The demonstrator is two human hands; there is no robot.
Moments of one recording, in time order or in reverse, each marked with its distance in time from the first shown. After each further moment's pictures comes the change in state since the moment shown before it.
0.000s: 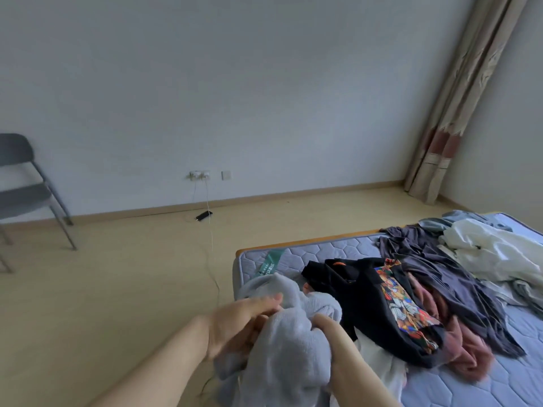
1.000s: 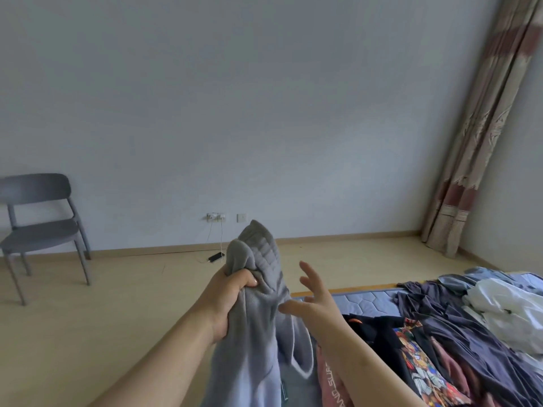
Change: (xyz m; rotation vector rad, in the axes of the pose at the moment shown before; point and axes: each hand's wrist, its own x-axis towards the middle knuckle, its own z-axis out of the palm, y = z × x) left_hand -0.033 0.084 -0.030 -0.330 0.553 0.521; right_hand -0.023 -0.110 0.057 -0.339 -0.318 -0.622
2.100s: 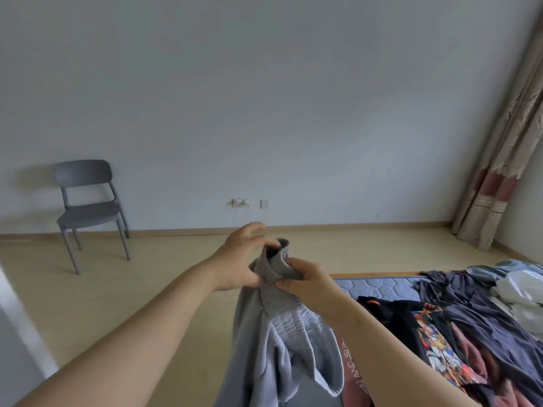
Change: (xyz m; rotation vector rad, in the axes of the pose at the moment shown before) left_hand -0.026 0.026 -0.036 1.269 -0.203 0.434; right_hand -0.011 0.003 0.028 -0.224 -0.294 -0.169
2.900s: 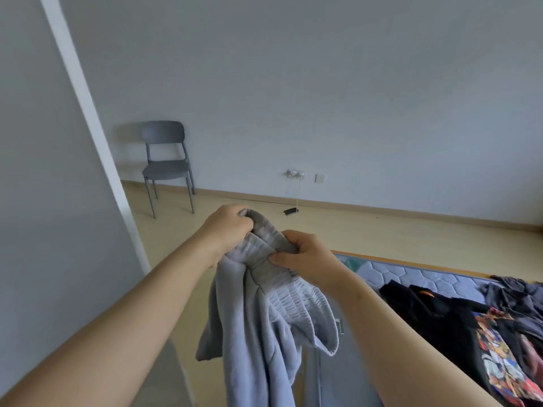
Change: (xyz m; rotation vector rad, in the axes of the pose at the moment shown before) left_hand -0.091 -0.018 -0.029 -0.443 0.448 -0.621; right_hand -0.009 -0.031 0.076 -0.044 -0.298 -0.065
